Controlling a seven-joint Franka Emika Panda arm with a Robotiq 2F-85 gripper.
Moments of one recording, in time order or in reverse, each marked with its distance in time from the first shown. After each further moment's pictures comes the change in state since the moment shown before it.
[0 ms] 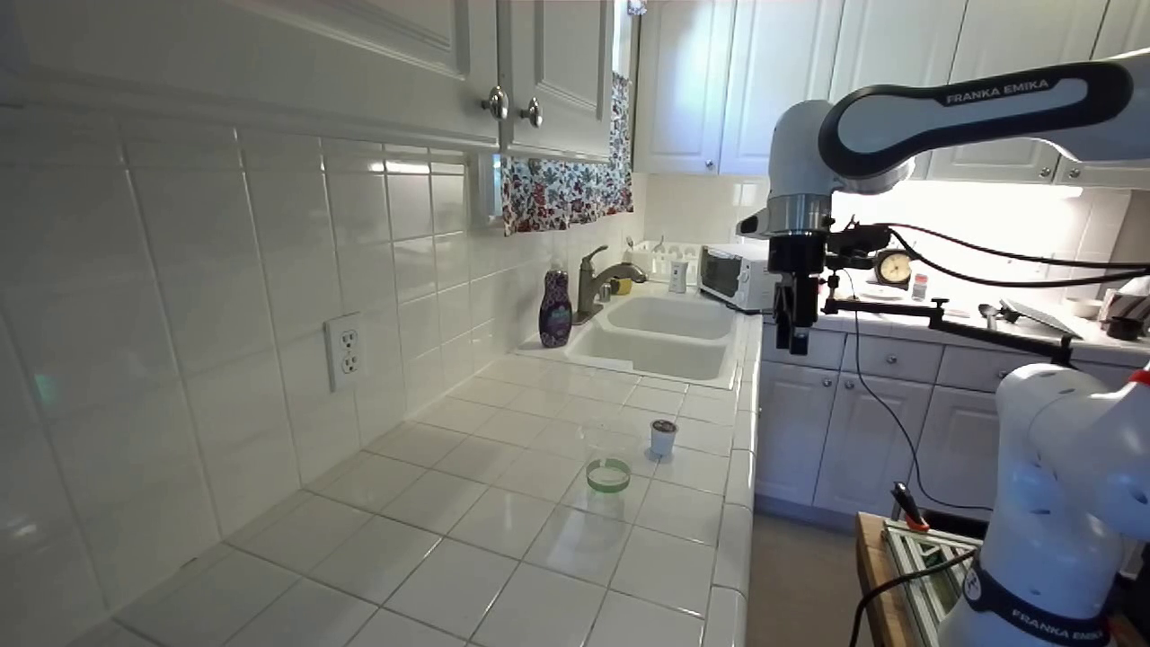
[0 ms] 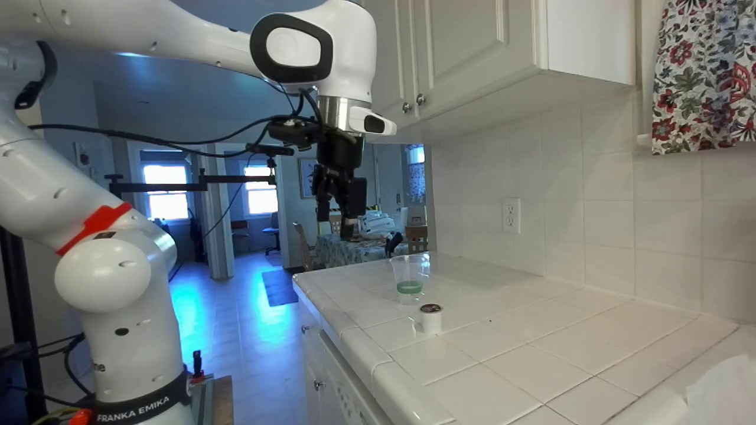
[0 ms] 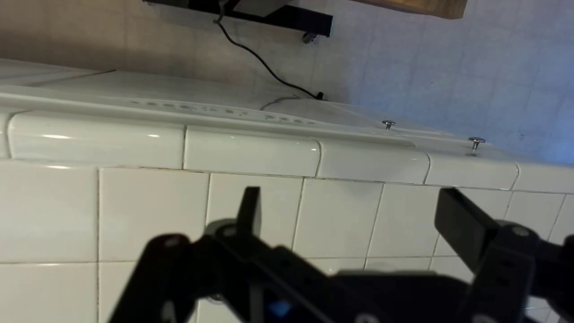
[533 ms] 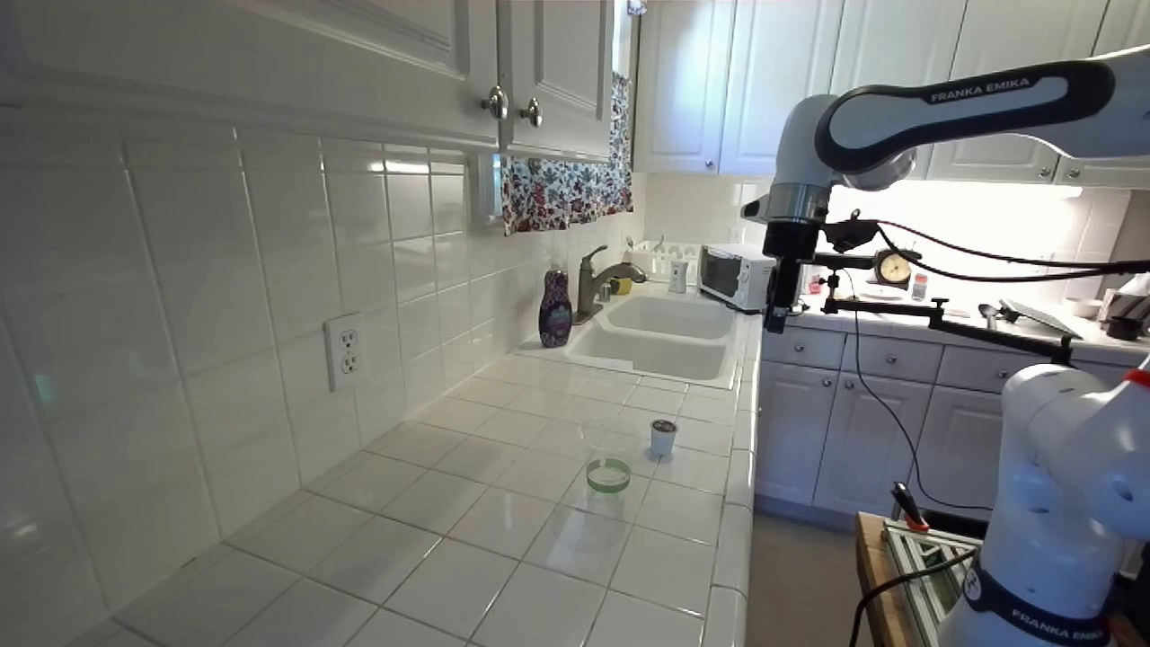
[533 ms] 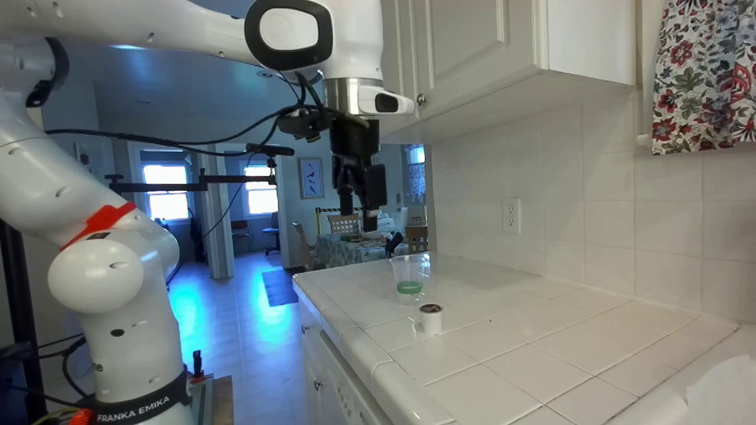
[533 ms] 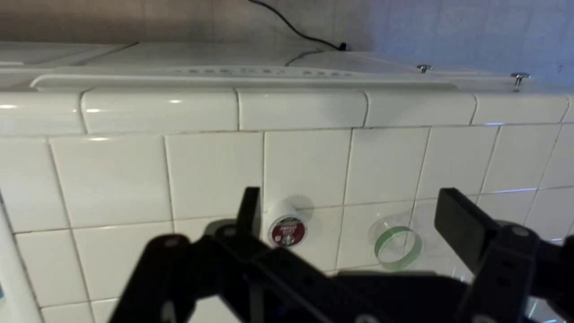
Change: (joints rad) arm -0.069 0.036 -0.044 0.045 0.000 0.109 -0.002
